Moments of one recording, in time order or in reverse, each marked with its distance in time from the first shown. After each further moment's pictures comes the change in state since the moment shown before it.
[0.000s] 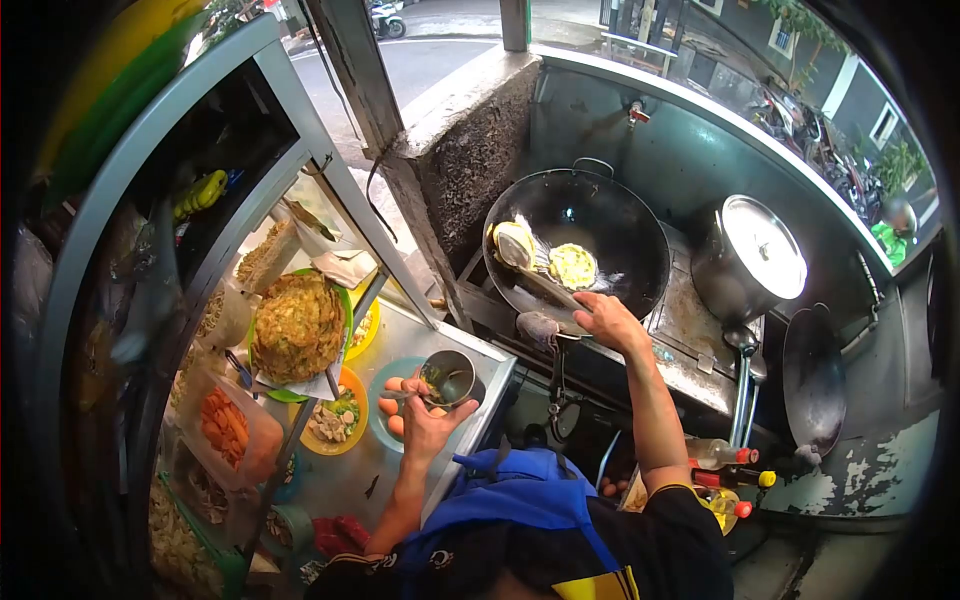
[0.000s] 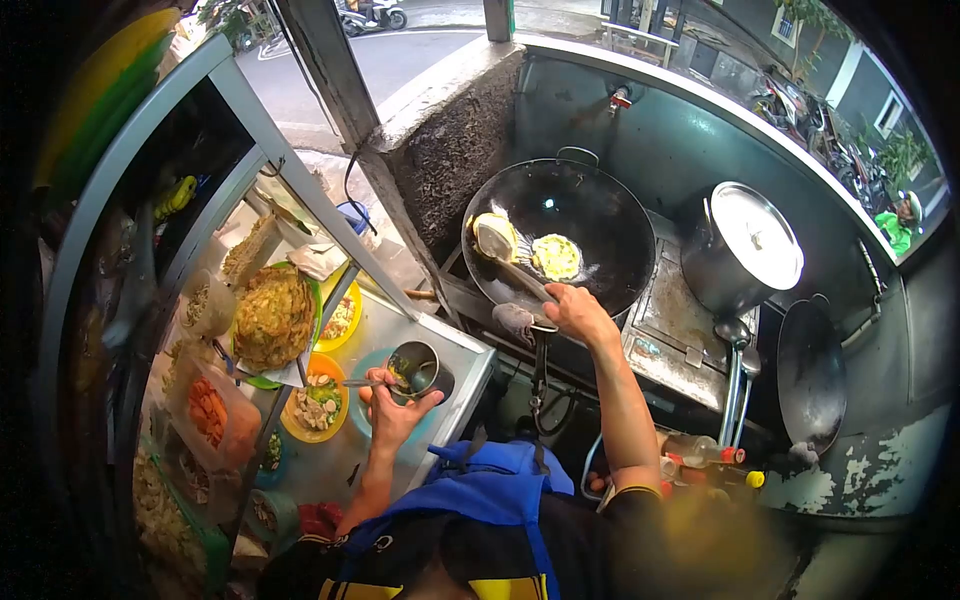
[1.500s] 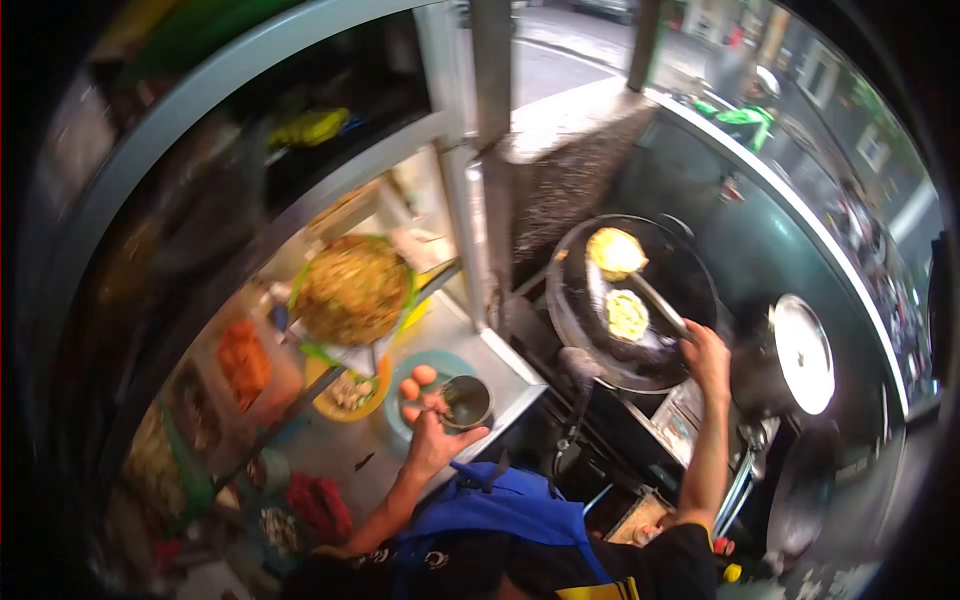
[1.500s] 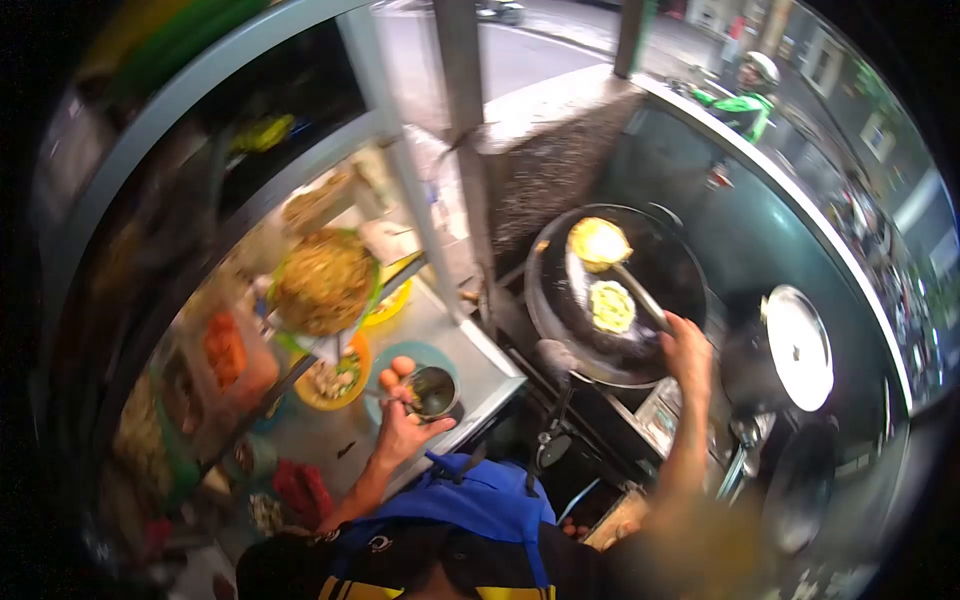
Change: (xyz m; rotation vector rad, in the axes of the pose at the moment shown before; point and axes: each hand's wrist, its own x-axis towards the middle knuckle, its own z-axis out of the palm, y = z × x) left_hand -0.026 -0.003 -0.020 0.062 0.026 -0.008; right_hand 0.026 0.082 -0.063 -0.192 0.413 -0.138
